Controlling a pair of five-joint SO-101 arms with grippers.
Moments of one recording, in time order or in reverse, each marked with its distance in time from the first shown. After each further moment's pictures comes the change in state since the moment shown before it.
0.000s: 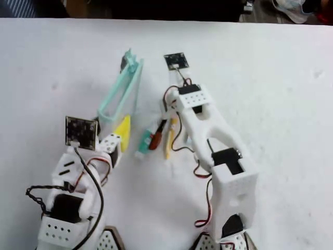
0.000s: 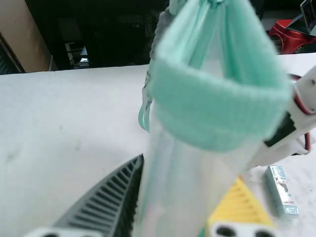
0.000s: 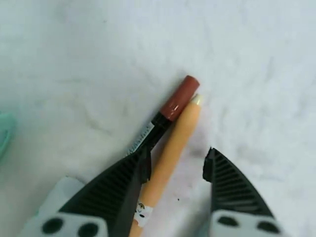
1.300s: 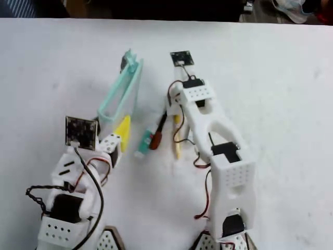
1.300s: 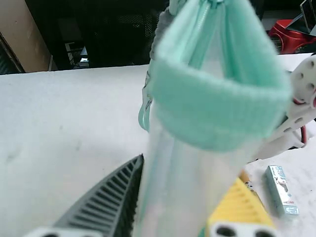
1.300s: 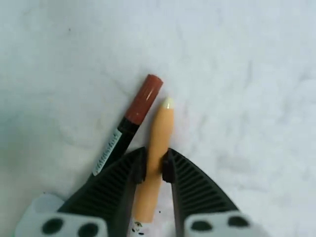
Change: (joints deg) left arm 0.0 0.0 0.0 0.0 0.0; right arm 3.0 7.6 -9.1 5.1 -0.2
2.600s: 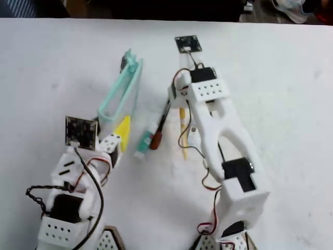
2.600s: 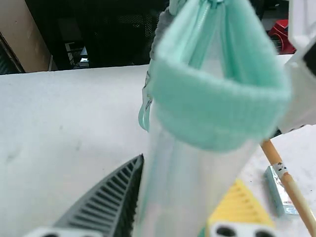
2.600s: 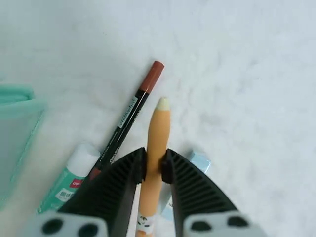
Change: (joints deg) left arm 0.0 0.0 0.0 0.0 0.0; right arm 0.2 -19.3 0.0 15.8 0.0
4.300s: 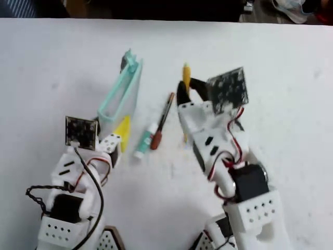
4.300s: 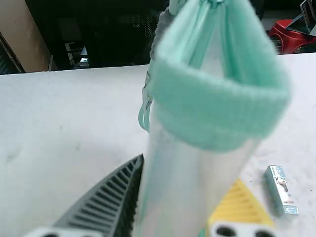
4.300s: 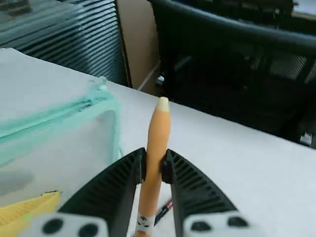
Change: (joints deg) left arm 0.0 0.0 0.0 0.0 0.0; right arm -6.8 -73.1 44.9 -28.6 9.0
